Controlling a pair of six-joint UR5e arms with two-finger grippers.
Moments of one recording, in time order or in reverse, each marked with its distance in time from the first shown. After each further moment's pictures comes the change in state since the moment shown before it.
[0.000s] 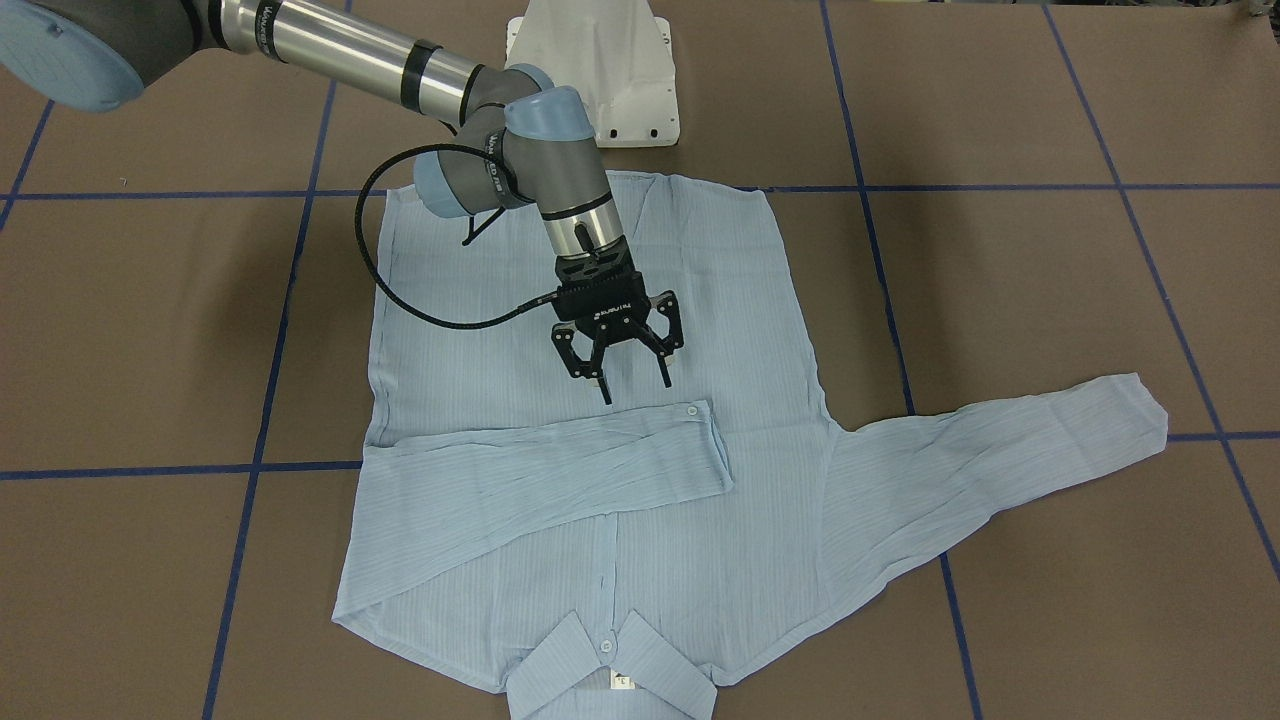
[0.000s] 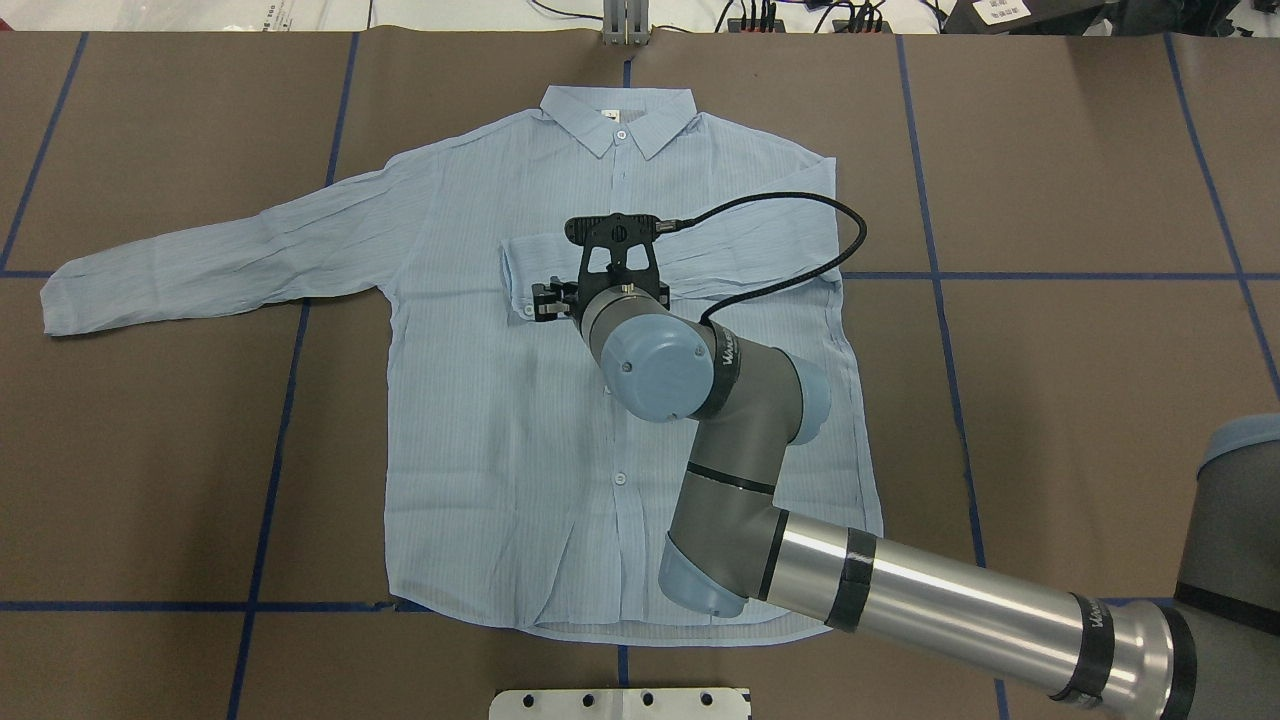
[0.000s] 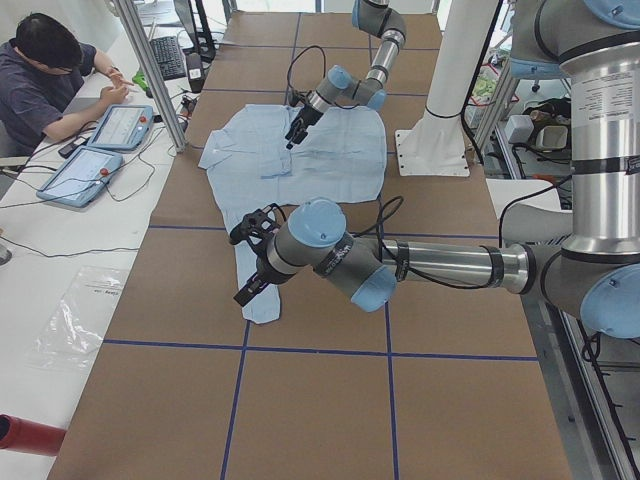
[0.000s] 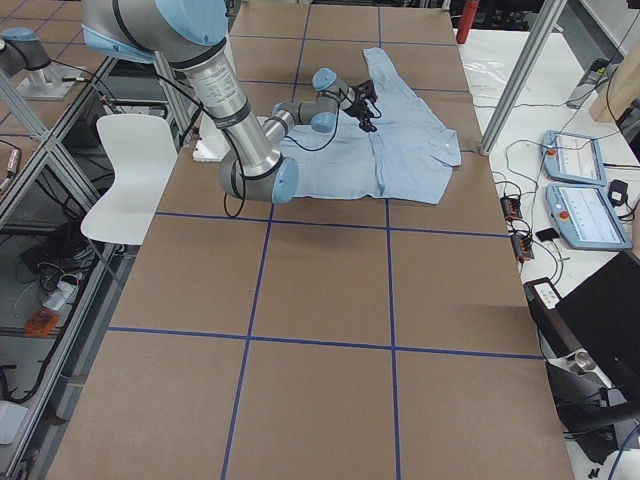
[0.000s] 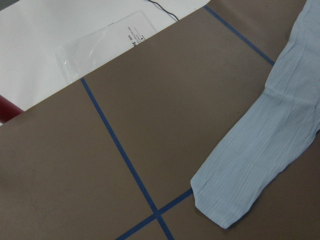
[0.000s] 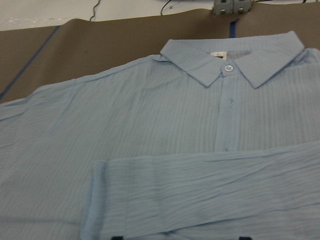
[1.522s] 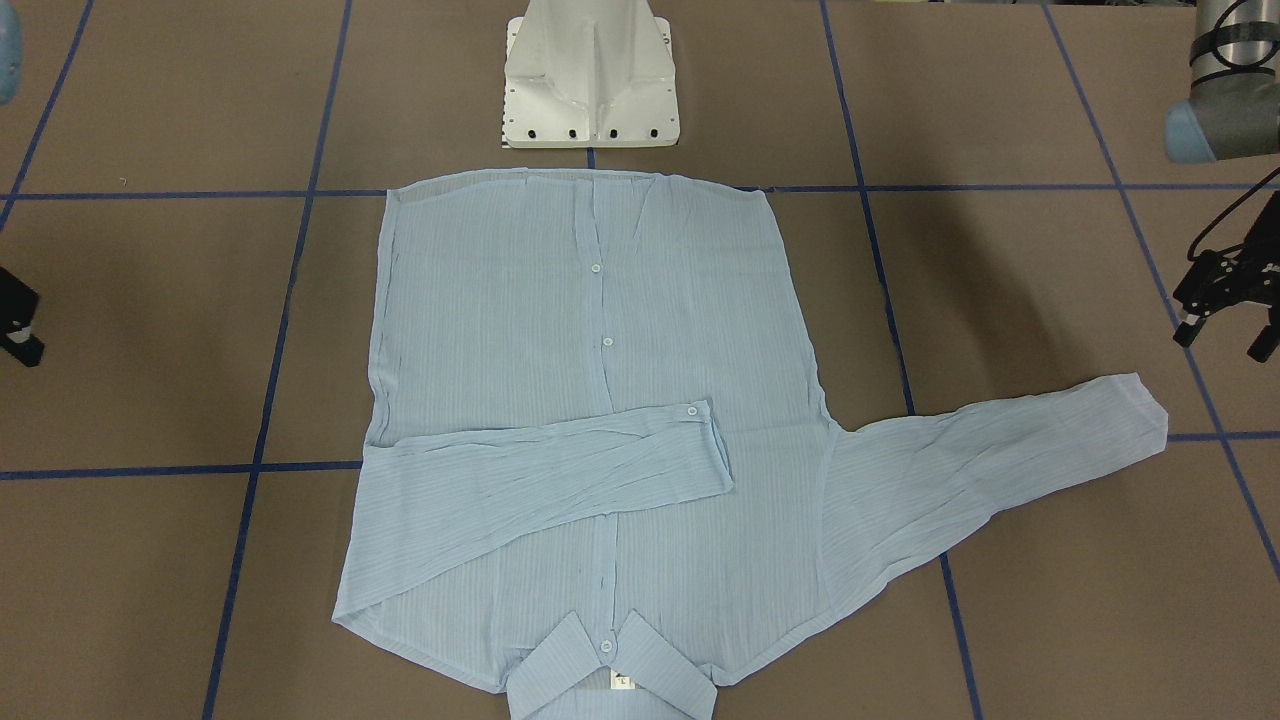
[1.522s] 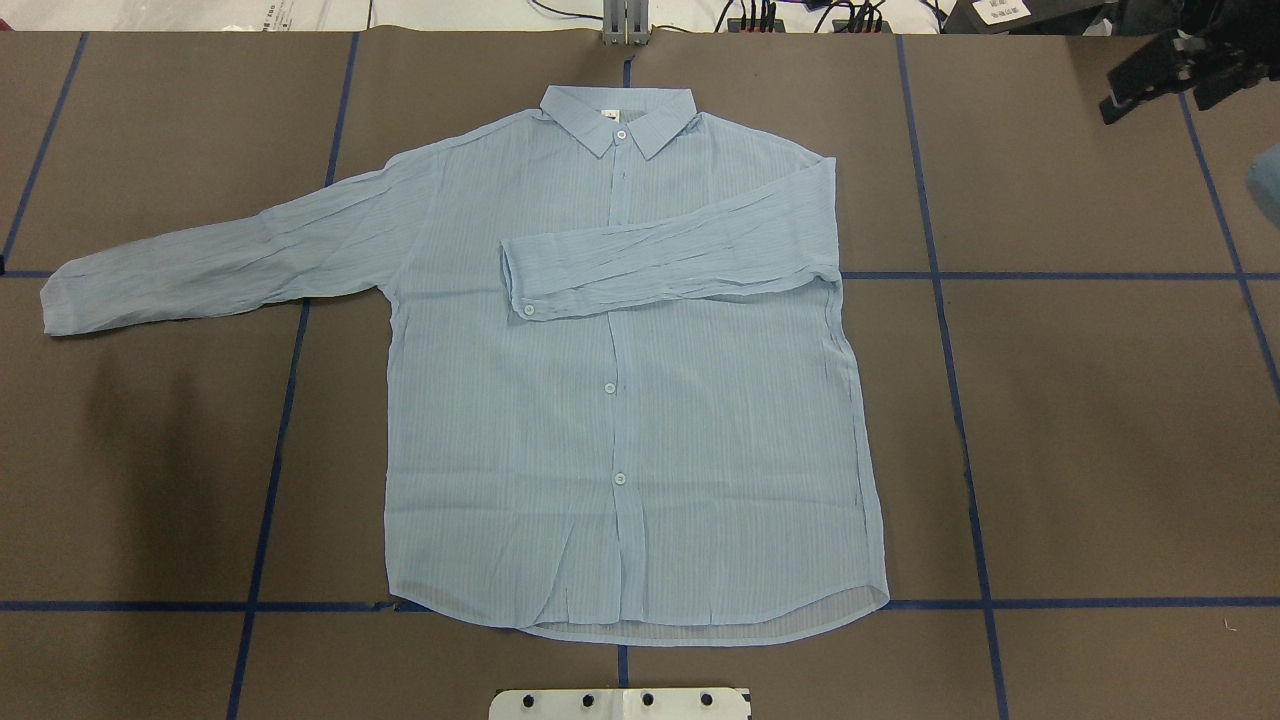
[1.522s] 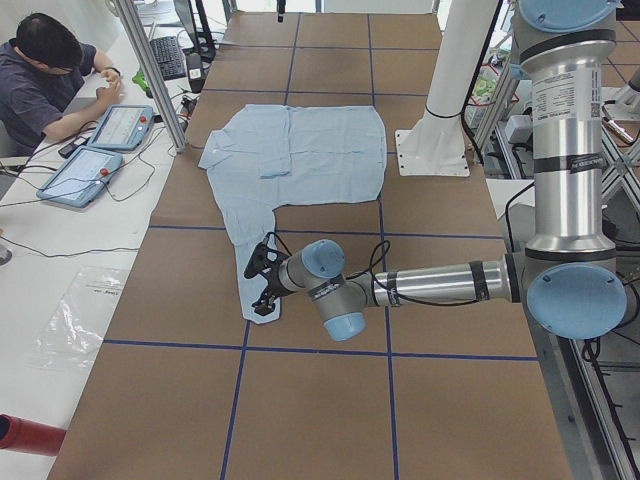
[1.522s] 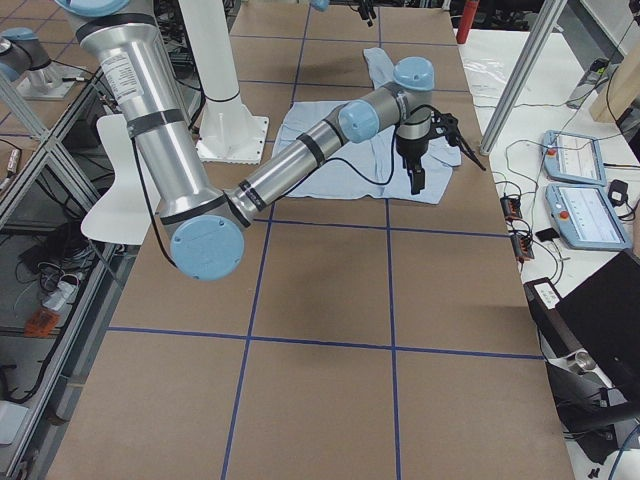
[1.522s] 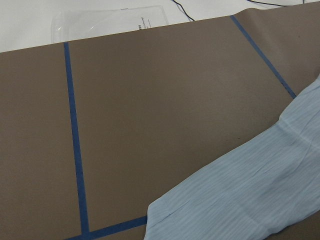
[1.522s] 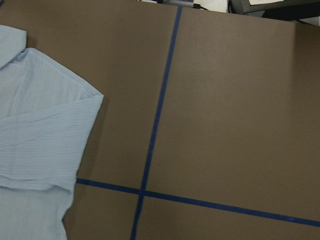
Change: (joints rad) left arm 0.472 -0.029 0.342 -0.683 0.410 -0.874; right arm 0.862 -0.510 0.520 -0.591 0.983 -0.818
